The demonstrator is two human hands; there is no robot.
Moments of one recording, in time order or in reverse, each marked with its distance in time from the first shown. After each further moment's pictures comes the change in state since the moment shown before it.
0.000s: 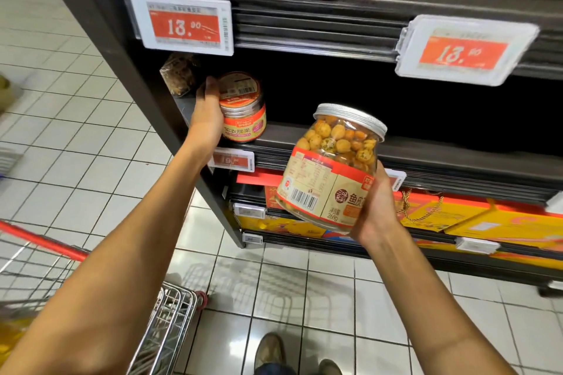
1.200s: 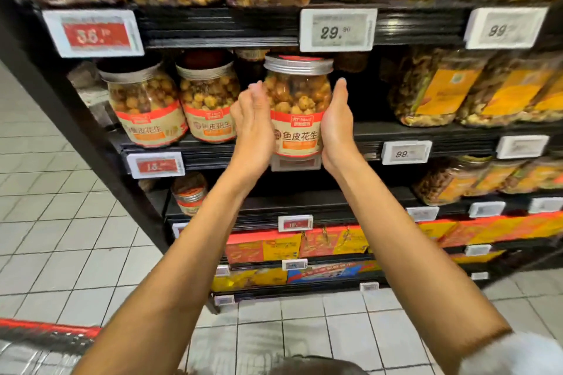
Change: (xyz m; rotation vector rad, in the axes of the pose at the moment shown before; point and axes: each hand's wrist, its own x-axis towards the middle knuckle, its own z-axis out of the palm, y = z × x) left_hand -0.166 0.218 0.090 -0.049 -0.292 0.514; right_hand -0.120 -0.211 0.079 -0.153 0.122 -0.741
